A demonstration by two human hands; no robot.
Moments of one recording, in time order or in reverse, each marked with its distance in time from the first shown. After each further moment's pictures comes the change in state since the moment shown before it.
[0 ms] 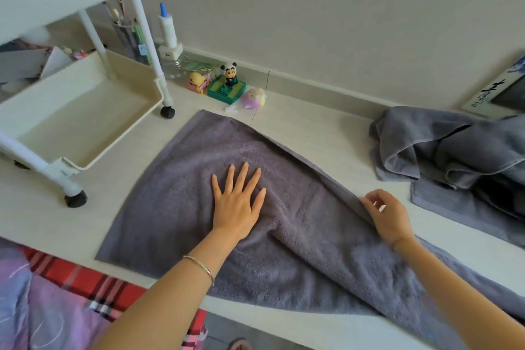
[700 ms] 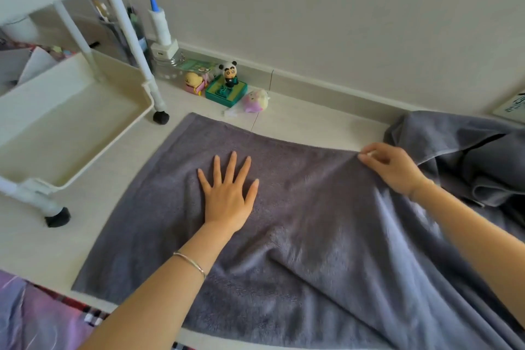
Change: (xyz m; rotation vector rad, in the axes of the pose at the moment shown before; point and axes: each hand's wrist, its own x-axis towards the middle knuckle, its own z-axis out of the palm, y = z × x) left_hand 0.050 -0.017 -0.003 0.059 0.002 -0.125; right_hand 0.115 -0.054 -0.019 0.102 -0.247 -0.168
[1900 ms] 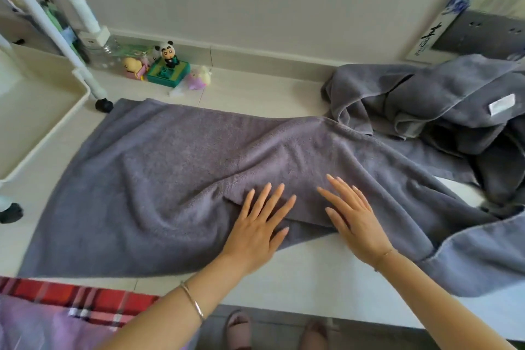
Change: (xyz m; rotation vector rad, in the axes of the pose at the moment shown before) left_hand -0.130 0.100 0.026 0.028 0.042 0.674; right_hand -0.211 0.050 0.043 -0.332 0.058 -0.167
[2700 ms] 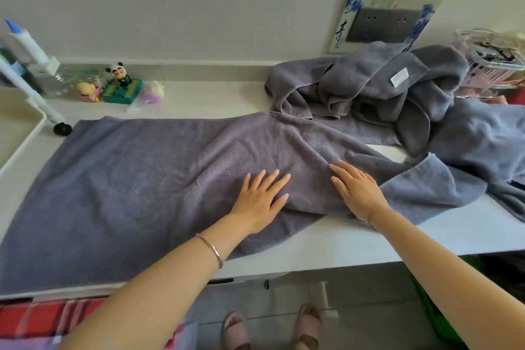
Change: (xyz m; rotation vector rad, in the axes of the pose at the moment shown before) left_hand 0.045 0.060 -0.039 -0.214 -0.353 0.060; right_hand -0.054 0.063 -0.052 -0.167 -0.025 0.401
